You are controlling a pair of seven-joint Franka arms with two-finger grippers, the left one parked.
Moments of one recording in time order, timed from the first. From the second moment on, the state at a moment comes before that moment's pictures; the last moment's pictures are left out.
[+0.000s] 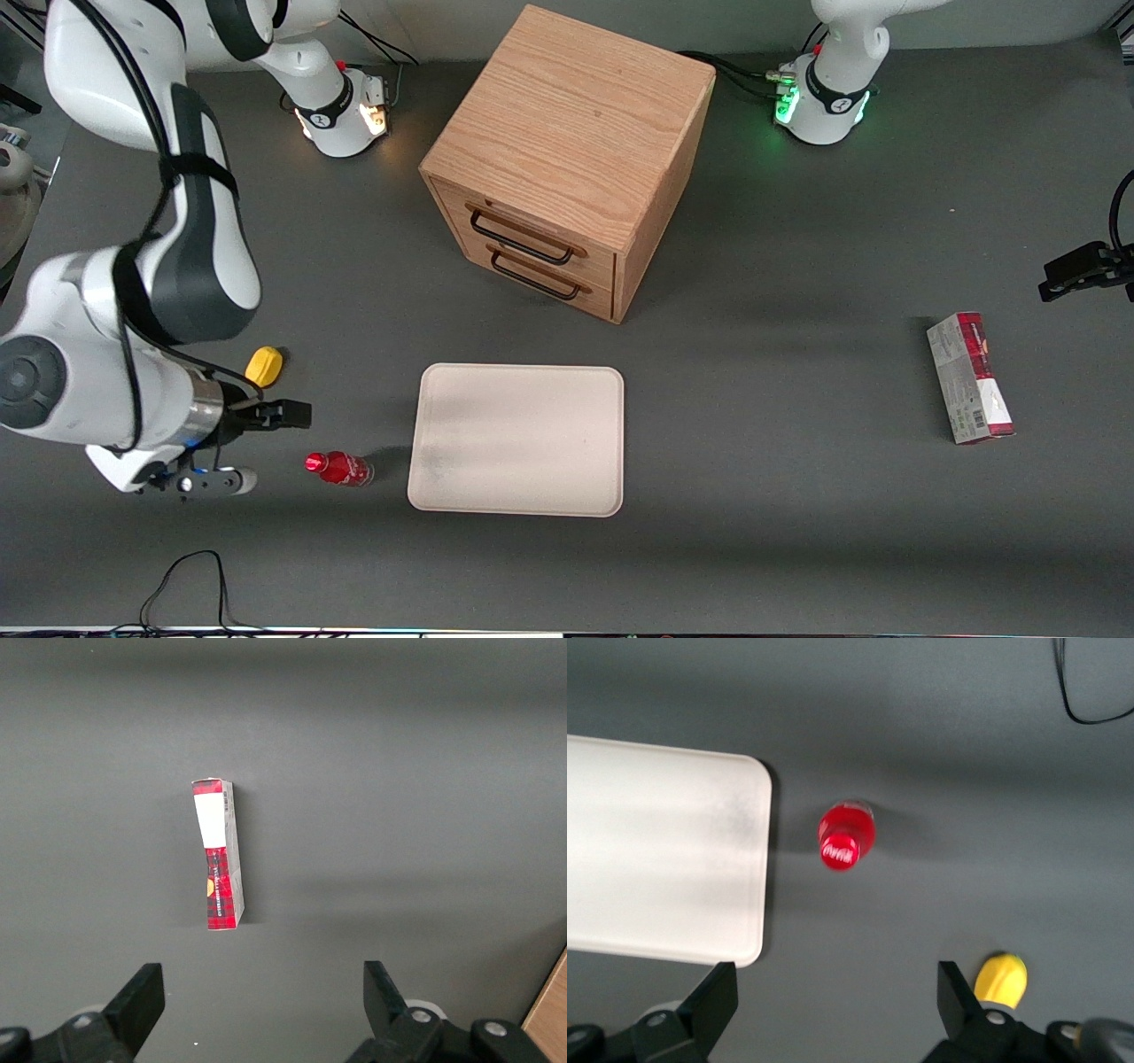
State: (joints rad) arm 0.22 0.71 -0.12 -1.02 0.07 1.66 0.06
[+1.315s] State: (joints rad) arm 0.23 0.84 -0.12 -1.04 0.07 1.84 0.07
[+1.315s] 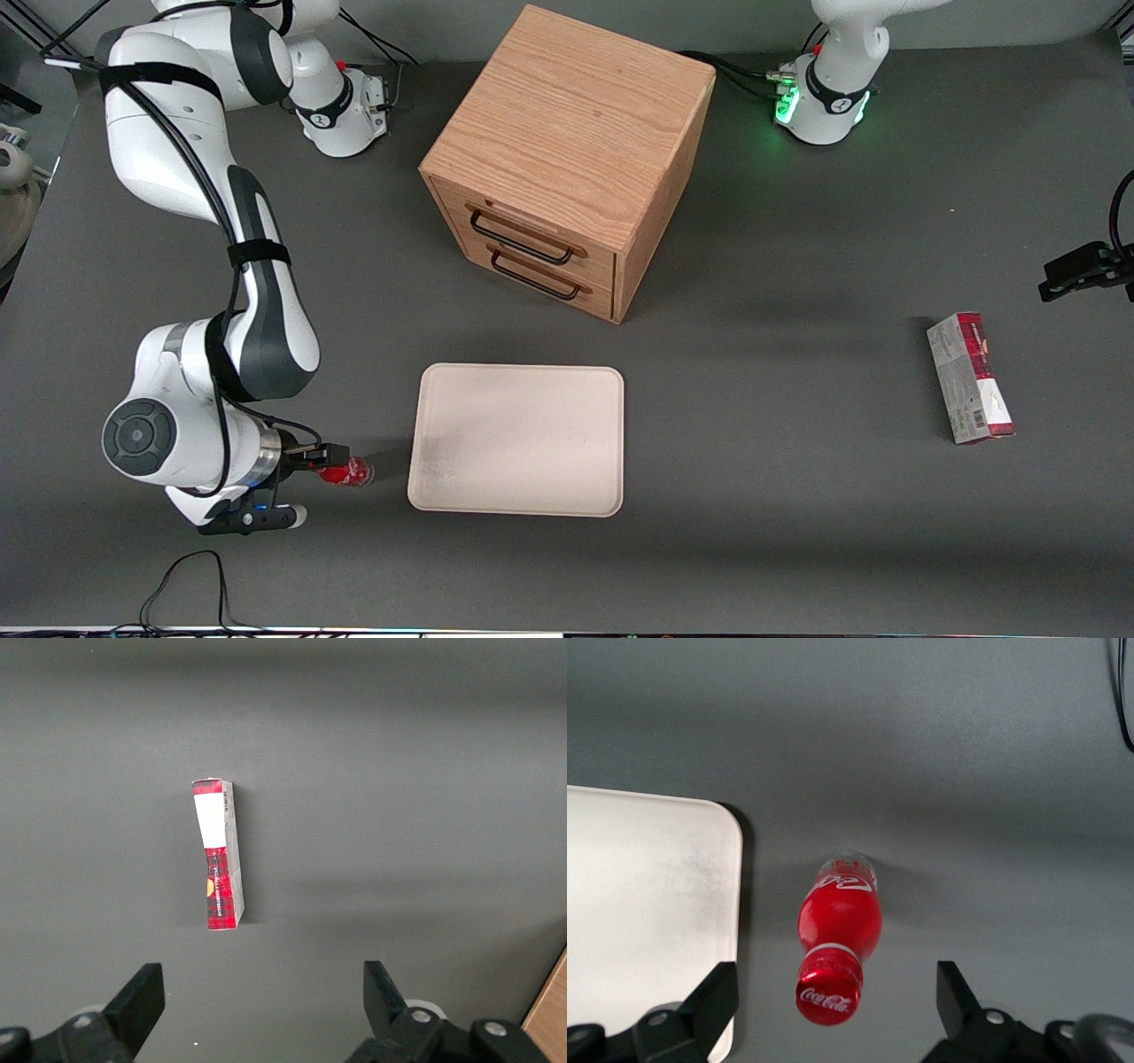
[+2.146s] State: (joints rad) arm 0.24 0.84 -0.12 -1.06 0.07 1.88 0.07
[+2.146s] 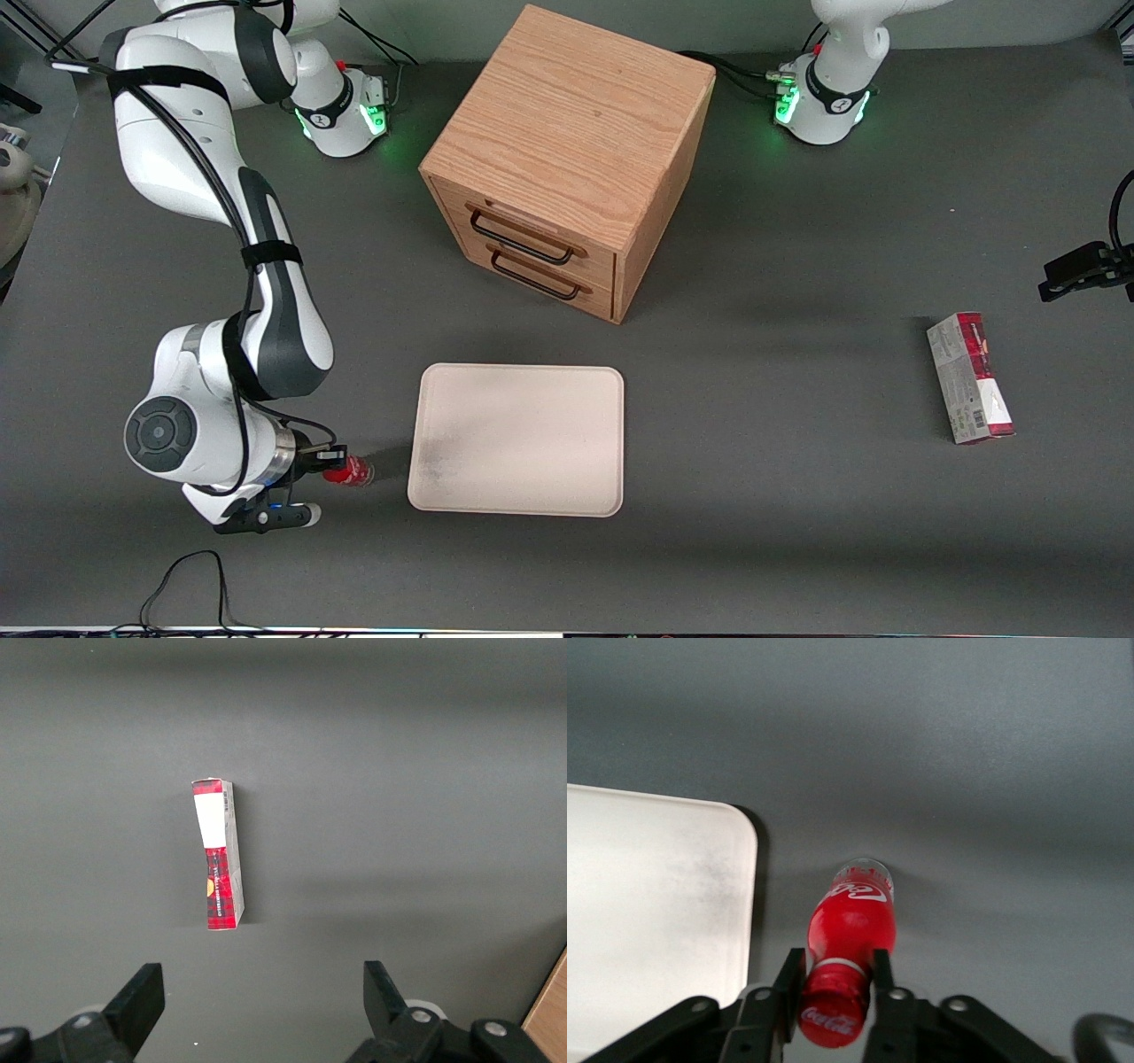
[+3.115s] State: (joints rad) arm 0.24 0.59 -0.12 -1.06 0.07 1.50 0.07
